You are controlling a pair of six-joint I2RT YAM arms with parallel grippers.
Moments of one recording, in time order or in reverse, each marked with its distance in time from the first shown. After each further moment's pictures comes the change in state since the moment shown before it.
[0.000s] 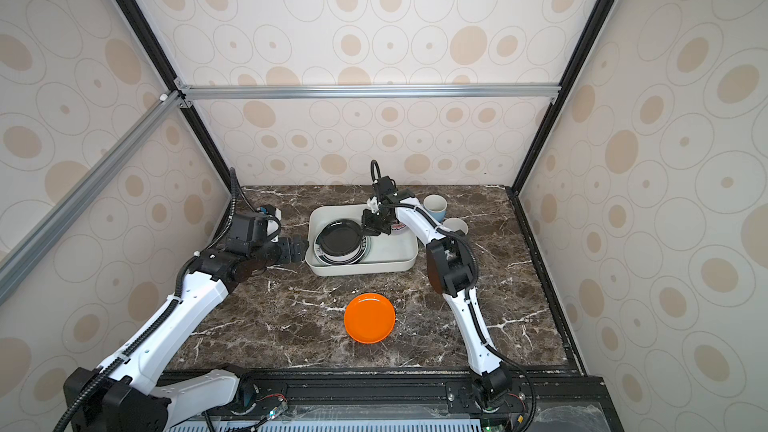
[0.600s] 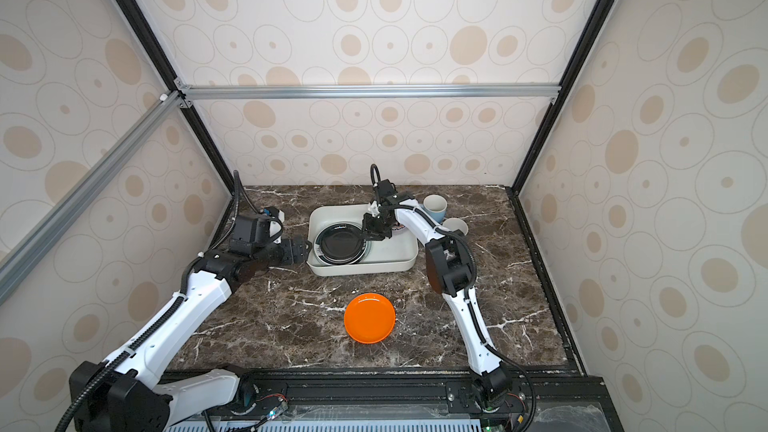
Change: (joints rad) left arm 0.006 0.015 -0.036 0.044 0.045 0.000; right arm 0.000 -0.004 -0.029 -0.026 0.000 -0.035
